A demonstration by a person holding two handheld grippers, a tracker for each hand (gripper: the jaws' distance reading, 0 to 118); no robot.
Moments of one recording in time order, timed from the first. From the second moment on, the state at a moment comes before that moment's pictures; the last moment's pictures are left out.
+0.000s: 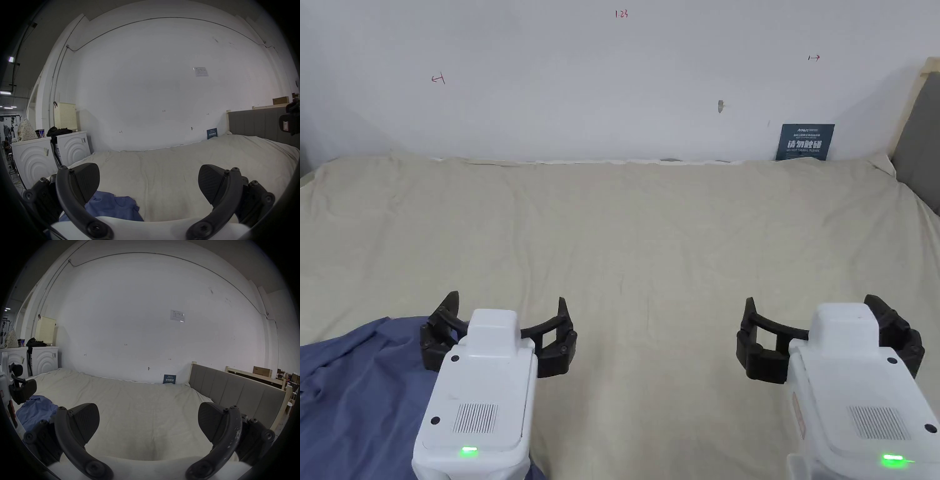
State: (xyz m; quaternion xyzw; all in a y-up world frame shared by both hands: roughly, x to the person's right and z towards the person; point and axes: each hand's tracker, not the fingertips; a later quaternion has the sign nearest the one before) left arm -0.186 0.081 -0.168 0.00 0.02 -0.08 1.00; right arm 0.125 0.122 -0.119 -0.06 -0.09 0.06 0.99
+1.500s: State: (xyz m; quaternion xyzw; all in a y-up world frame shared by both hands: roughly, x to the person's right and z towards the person) left arm -0.310 0.099 -0.123 -0.02 0.17 -0.07 0.98; right arm 0.014 0.130 -0.162 -0.06 0.07 0.05 0.99
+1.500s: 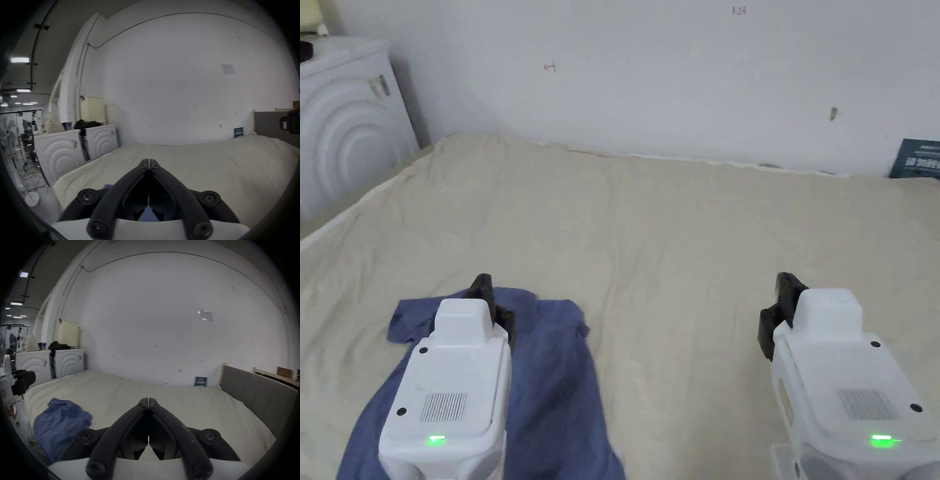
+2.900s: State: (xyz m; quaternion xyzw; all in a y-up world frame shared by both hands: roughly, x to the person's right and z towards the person) left arm -0.393 -0.054 -0.253 -0.47 0.10 0.07 0.87; right arm -0.006 0.092 -0.193 -0.13 0.07 0.07 0.99
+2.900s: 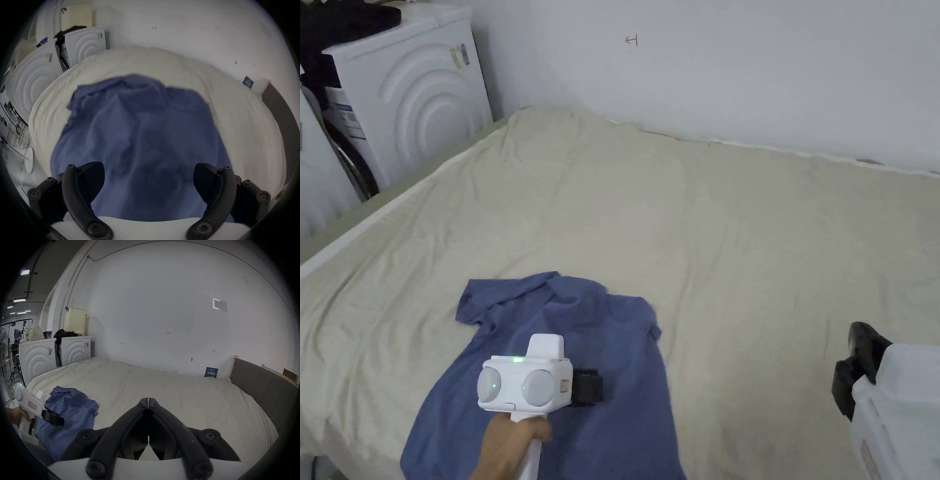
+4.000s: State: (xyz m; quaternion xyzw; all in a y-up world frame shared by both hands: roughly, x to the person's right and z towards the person) left arm -0.207 0.230 -0.258 -0.16 -0.14 0.00 0.98; right arm 0.116 0.137 -0.134 -0.07 -0.02 0.05 1.00
